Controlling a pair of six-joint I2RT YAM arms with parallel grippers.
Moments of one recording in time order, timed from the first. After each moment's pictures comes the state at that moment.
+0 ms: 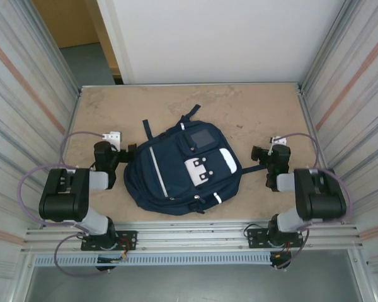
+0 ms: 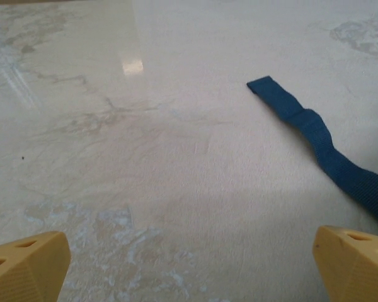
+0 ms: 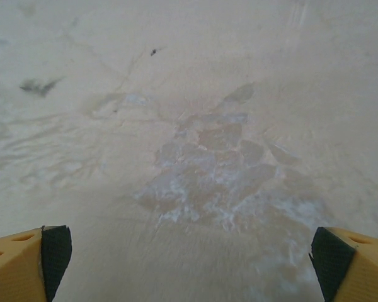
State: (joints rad) left arm 0.00 1.53 0.39 0.70 0.04 0.06; right arm 0.00 1.54 0.33 0.68 0.14 0.13
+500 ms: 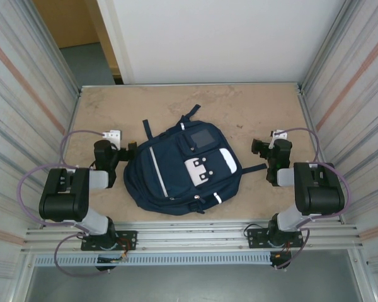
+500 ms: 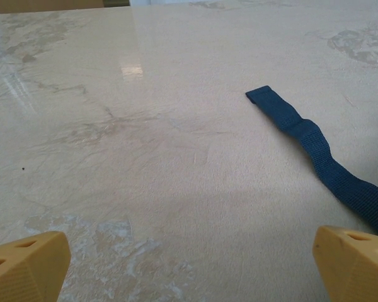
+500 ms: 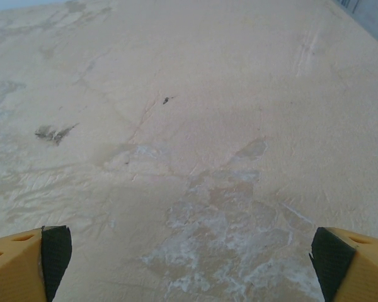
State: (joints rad) left arm -0.01 1.53 0.40 0.70 0.04 0.06; right arm -0.02 1.56 0.38 0.73 0.09 0.11
